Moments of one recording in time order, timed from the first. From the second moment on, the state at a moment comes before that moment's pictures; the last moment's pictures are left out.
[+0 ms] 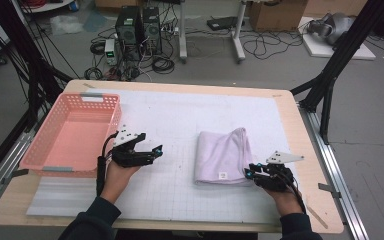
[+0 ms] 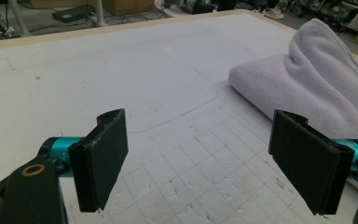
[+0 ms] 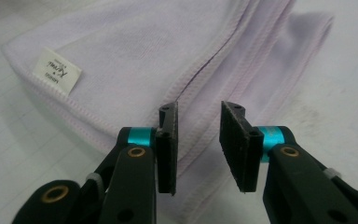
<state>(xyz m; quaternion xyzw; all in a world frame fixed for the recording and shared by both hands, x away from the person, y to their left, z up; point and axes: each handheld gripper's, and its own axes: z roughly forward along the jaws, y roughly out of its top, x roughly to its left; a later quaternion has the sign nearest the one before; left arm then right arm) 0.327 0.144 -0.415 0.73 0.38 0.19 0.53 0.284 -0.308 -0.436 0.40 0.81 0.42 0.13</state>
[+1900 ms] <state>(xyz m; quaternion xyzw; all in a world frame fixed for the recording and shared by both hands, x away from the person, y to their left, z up) 0.326 0.151 -0.427 0.73 0.41 0.19 0.51 0.291 -0.316 -0.387 0.43 0.77 0.45 0.17</state>
